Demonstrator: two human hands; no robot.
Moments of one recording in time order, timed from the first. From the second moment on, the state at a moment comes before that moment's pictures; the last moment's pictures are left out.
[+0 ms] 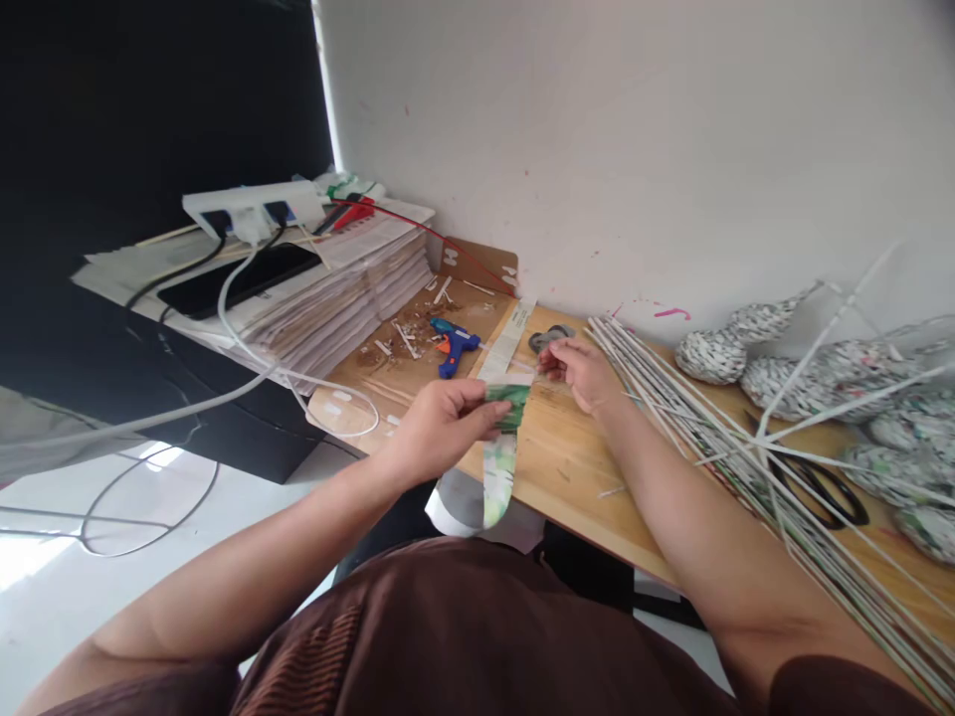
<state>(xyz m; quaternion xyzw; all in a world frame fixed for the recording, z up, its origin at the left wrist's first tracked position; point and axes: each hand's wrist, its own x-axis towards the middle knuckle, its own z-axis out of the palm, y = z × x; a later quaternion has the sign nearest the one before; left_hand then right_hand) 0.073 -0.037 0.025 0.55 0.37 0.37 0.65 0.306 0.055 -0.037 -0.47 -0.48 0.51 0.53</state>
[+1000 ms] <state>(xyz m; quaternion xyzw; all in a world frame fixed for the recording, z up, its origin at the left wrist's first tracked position) 0.071 -0.077 0.042 0.65 0.37 0.38 0.54 0.298 0.052 -0.044 -0.48 -0.57 0.42 0.52</state>
